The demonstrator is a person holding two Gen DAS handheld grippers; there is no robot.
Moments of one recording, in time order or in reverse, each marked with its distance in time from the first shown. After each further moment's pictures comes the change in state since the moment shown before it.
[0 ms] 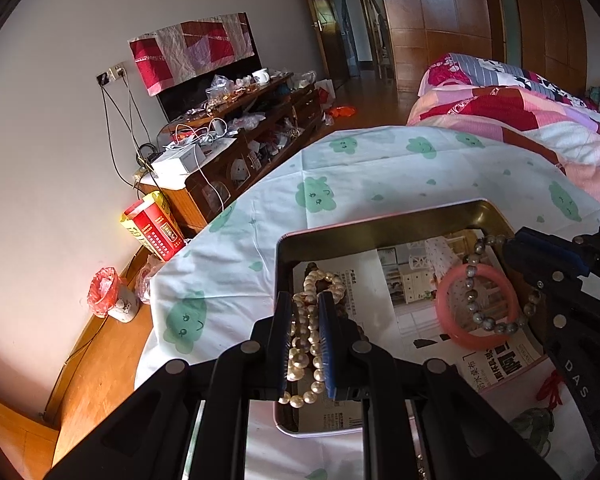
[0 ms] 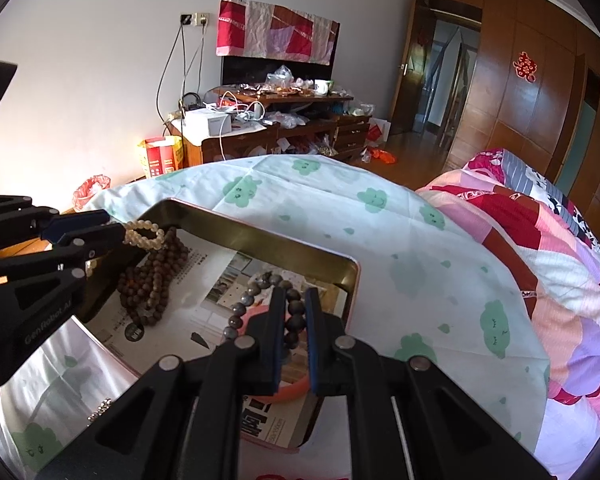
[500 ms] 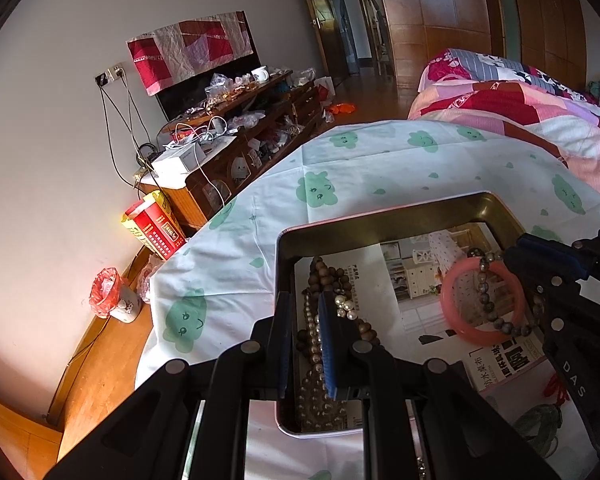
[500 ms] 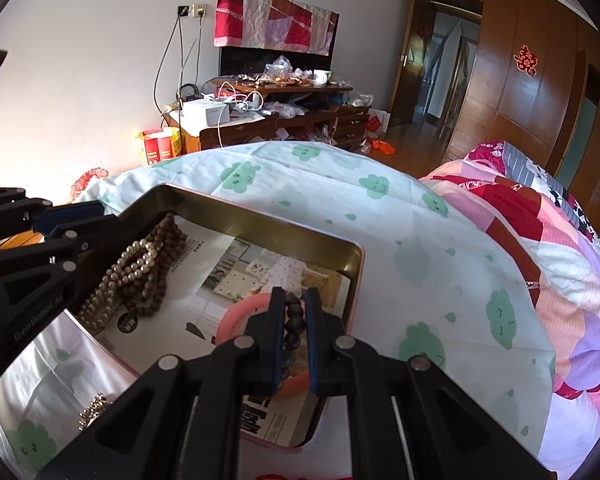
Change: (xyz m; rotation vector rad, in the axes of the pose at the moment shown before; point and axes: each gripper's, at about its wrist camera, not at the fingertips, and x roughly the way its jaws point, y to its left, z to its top) left arm 0.005 -0.002 -0.002 0.010 0.013 0.012; right arm 0.010 0.000 -0.006 0.006 0.036 0.002
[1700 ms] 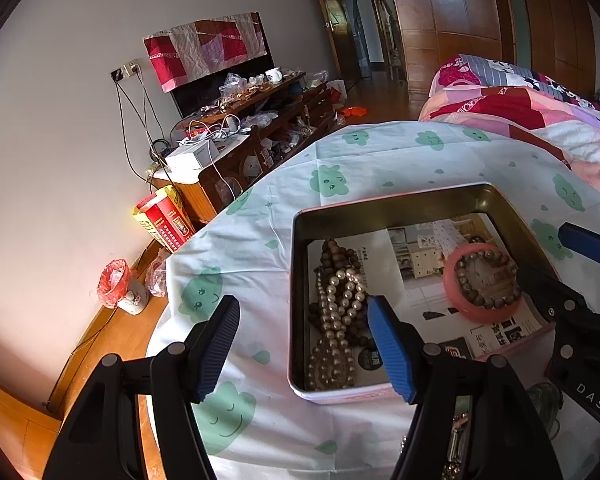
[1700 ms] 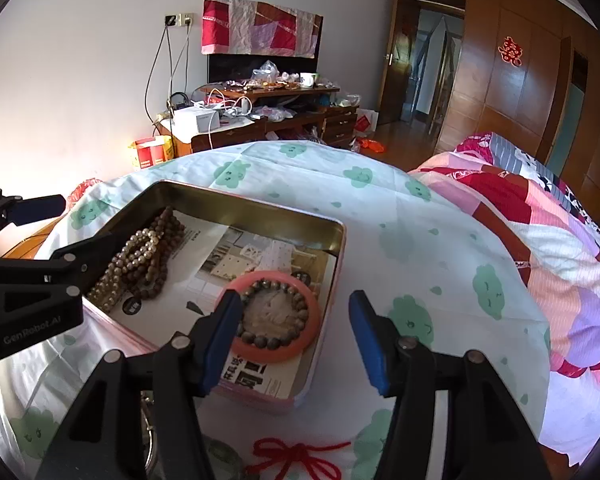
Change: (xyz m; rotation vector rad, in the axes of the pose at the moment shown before) left arm -0.020 0.006 -0.020 -0.033 -0.015 0.027; right arm -0.019 -0.005 -0.018 0.052 -0.020 -0.020
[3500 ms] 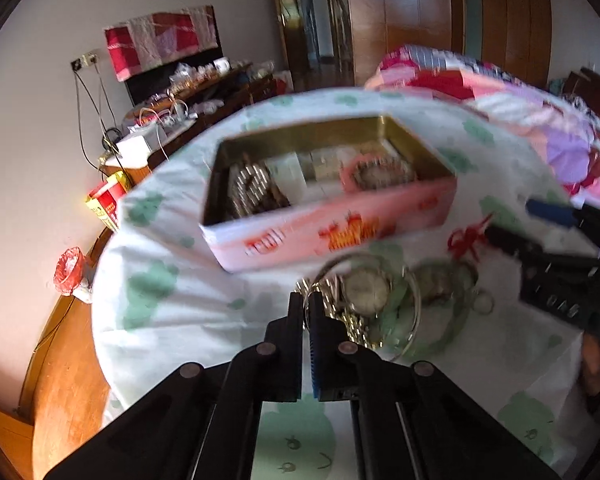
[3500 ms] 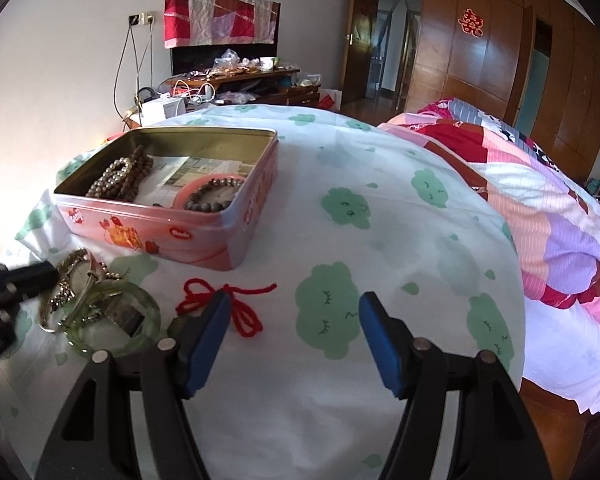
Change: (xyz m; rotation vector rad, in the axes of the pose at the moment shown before) left arm -0.056 -0.027 -0.082 0.030 0.006 -0.207; right arm -0.036 -0.028 -0.081 0.106 0.041 -0.082
